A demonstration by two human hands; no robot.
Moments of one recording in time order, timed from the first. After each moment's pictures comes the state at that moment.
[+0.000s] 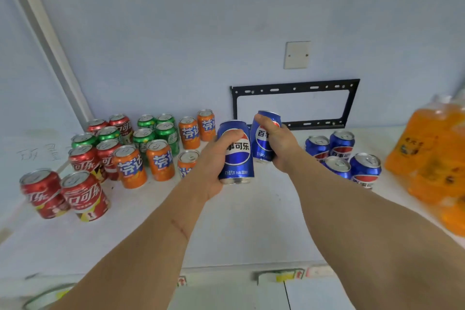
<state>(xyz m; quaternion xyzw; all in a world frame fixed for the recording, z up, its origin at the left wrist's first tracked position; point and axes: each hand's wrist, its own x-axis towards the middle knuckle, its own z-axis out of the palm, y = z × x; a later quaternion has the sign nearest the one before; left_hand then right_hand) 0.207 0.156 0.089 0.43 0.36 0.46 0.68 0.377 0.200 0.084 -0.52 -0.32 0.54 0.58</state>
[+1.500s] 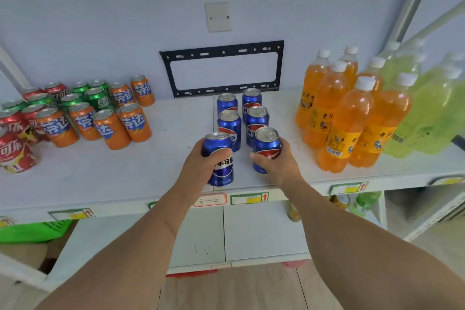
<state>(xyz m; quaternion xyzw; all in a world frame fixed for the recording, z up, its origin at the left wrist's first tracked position) 0.393 0.022 0.005 0.53 0.46 0.44 0.56 0.599 0.003 -0.018 -0.66 -0.42 0.38 0.49</state>
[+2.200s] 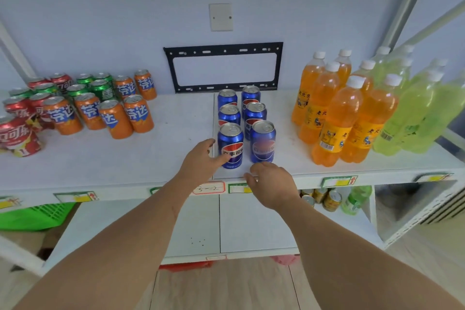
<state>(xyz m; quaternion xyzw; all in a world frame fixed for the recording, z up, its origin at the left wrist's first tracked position) 0.393 0.029 -0.018 0.69 0.60 0.27 0.30 0.578 -0.055 -0.027 -0.69 -0.71 0.03 0.14</state>
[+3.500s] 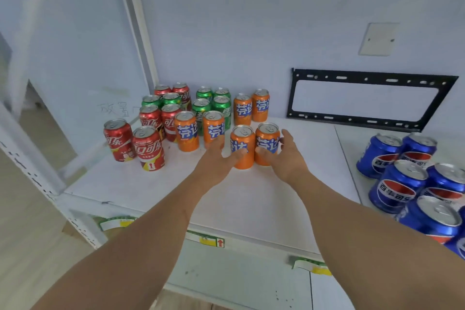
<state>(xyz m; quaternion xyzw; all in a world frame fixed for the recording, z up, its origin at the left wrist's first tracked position) 0.097 0.157 0.008 0.59 0.63 0.38 0.33 0.292 0.185 0.008 -0.61 -0.60 0.34 0.39</state>
